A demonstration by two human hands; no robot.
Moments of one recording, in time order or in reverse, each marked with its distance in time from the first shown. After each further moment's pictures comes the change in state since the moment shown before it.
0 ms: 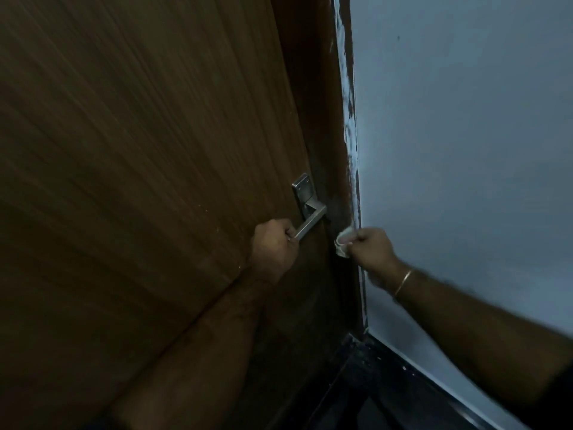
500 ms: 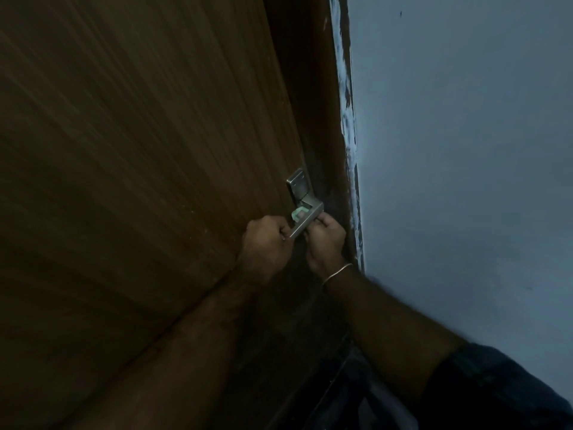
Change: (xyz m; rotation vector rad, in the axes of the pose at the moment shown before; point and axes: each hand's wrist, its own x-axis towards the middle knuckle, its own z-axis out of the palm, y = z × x) left_hand 0.012 -0.005 0.000 0.056 -0.038 0.056; right_hand 0.017 -0.012 0.093 0.921 0.052 0.189
